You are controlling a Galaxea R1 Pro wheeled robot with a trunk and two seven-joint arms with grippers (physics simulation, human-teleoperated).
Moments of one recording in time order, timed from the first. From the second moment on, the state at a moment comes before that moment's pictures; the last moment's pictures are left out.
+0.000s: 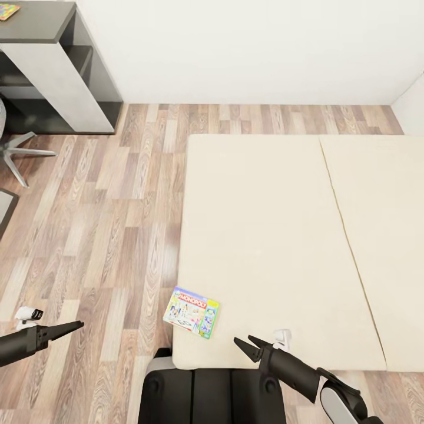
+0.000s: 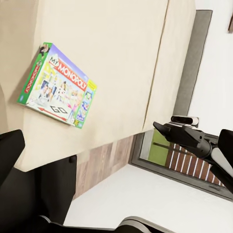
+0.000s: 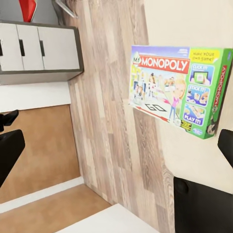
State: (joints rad) left arm -0.29 0.51 0.43 -1.12 0.21 0.85 -1.55; right arm -0.13 -0.25 0.30 -1.41 -0.85 0.37 0.53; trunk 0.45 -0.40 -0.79
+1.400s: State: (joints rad) left arm -0.29 0.51 0.42 -1.12 0.21 0.85 -1.55; right arm -0.13 -0.26 0.30 -1.40 -0.85 0.37 0.53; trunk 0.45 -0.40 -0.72
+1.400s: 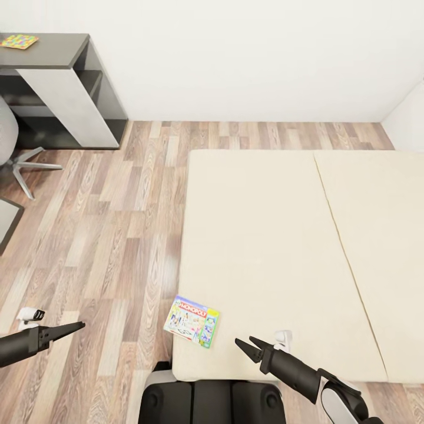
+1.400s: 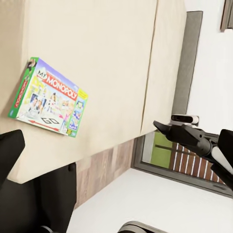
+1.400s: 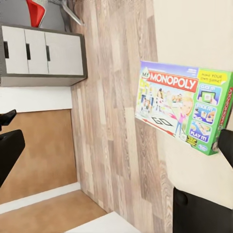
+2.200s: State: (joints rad) left arm -0.29 0.51 0.42 -1.12 0.21 0.81 -1.55; right arm -0.13 -0.25 0.30 -1.40 -0.85 0.37 0.52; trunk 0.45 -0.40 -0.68
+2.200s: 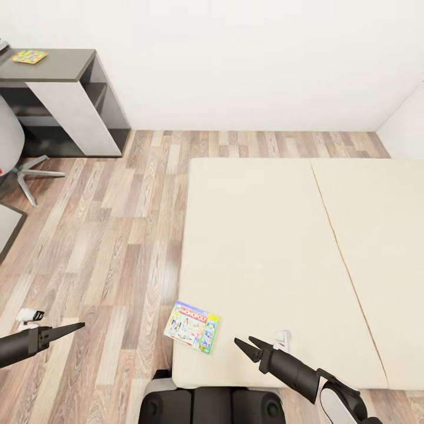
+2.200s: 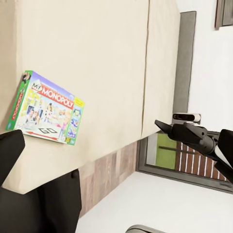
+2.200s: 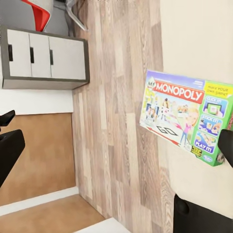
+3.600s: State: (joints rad) left arm -0.29 0.51 0.42 -1.11 0.21 0.81 -1.55; right arm -0.13 -0.25 0.30 -1.39 -0.85 0.37 0.52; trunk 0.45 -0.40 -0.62
